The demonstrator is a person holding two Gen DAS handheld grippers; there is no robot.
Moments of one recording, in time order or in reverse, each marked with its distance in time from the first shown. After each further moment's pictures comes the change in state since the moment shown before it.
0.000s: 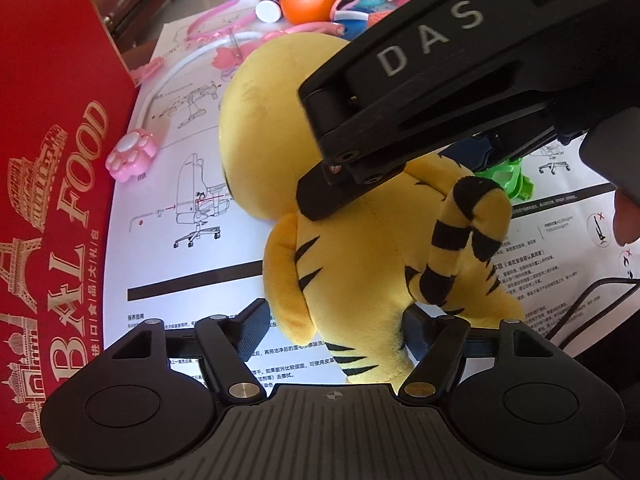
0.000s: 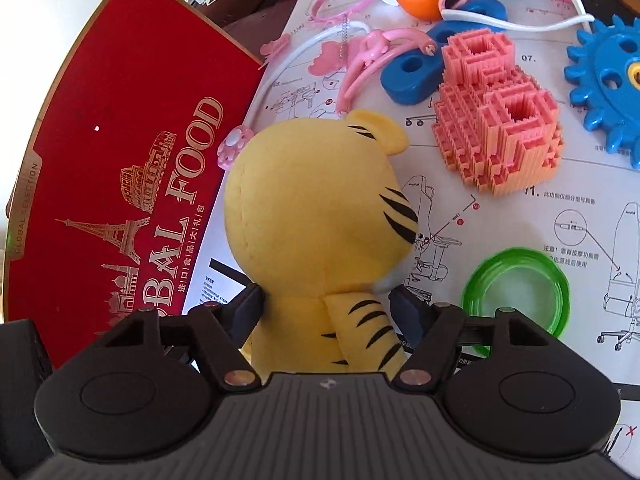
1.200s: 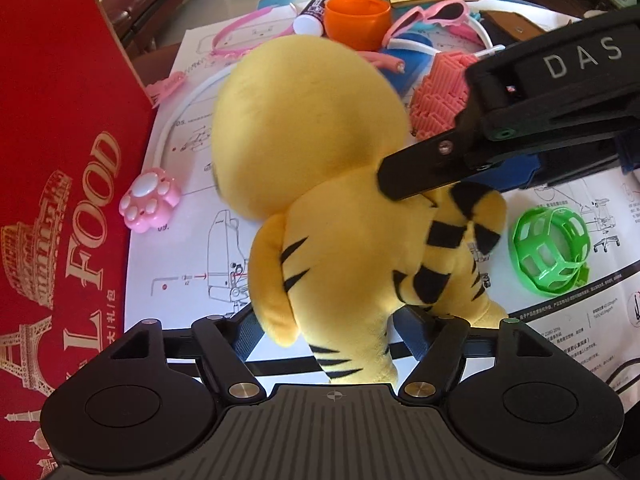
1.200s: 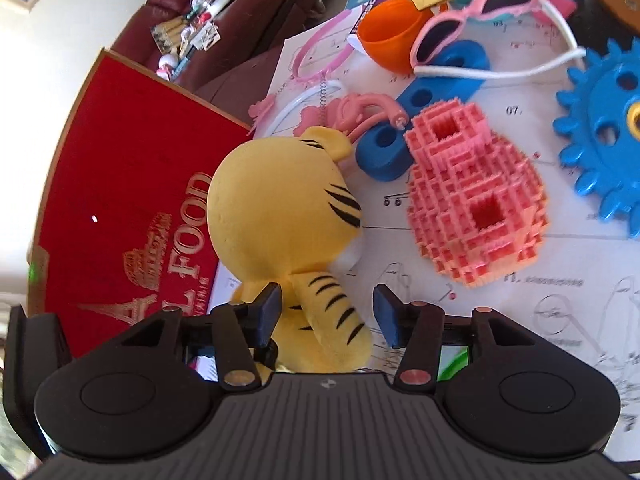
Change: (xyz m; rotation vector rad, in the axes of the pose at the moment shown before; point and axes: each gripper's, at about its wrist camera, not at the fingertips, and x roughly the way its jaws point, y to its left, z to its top) left arm 0.022 0.027 0.054 -0.062 -0.003 0.038; right arm 0.002 -0.032 0.044 0.090 -0.087 0.105
